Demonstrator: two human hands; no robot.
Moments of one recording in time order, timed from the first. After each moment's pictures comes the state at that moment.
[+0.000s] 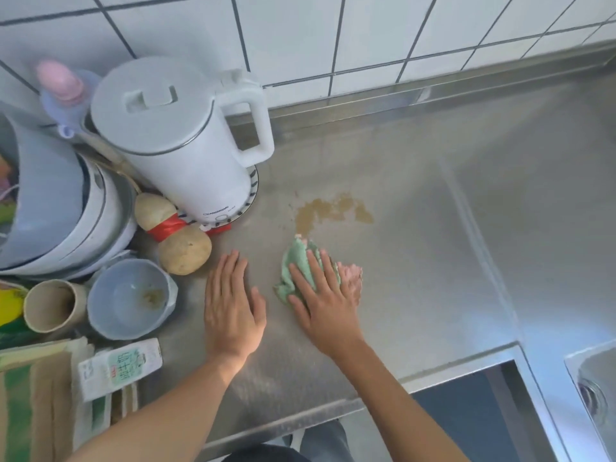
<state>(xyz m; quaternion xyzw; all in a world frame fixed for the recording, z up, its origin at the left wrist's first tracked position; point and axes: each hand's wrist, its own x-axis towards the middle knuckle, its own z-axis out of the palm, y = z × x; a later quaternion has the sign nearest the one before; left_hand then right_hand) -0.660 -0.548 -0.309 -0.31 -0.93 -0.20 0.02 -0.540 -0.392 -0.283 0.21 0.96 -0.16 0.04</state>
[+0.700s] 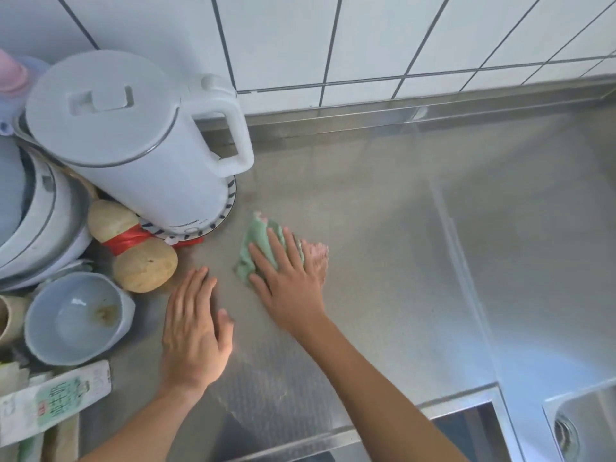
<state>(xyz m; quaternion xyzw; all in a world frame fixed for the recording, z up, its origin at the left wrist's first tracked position) -0.663 -0.549 -0.306 -0.31 -0.94 -0.17 0.03 -0.611 -0.352 -0.285 0.15 0.97 -0.16 0.04</state>
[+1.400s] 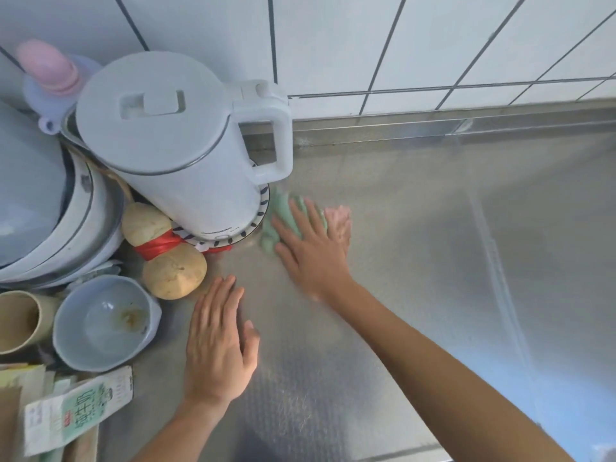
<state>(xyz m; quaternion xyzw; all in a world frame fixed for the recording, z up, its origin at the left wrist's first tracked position) -0.662 -0.550 -0.310 -0.31 -0.93 -0.18 0.00 -0.679 -0.307 -0.282 0.09 0.98 -0.16 0.05</state>
